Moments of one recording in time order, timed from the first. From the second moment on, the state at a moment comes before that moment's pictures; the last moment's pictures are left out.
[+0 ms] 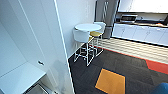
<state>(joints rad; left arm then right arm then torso) 1.45 2.92 -2.54 0.08 0.01 0.05 -1.56 2.83 -2.50 0.06 0.16 -0.10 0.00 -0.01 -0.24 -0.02</state>
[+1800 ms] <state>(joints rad) 1.45 2.93 -2.54 0.08 0.01 0.05 -1.58 2.84 -2.50 0.06 0.17 -0.10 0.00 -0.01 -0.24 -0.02</state>
